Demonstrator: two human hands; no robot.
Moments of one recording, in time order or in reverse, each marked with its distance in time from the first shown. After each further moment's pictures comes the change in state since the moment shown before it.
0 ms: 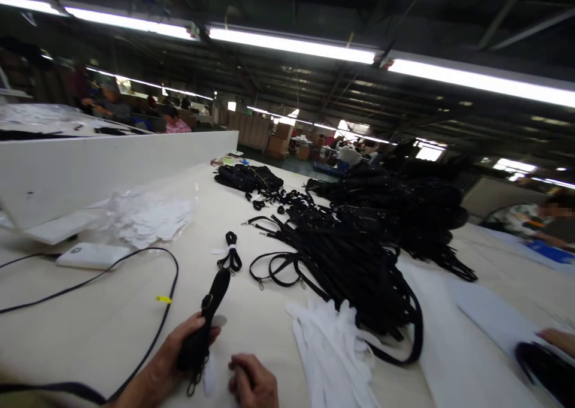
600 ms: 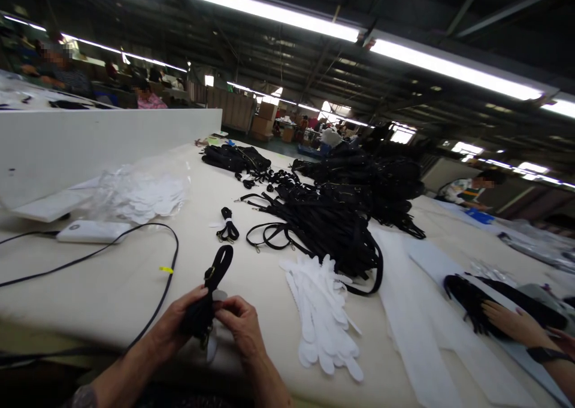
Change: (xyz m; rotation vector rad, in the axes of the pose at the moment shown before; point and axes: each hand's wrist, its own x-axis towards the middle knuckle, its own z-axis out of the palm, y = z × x) left_hand -0.057 0.020 -0.020 -0.008 -0.238 -0.102; right_hand -0.013 -0.041 0.055 0.494 -0.072 0.152
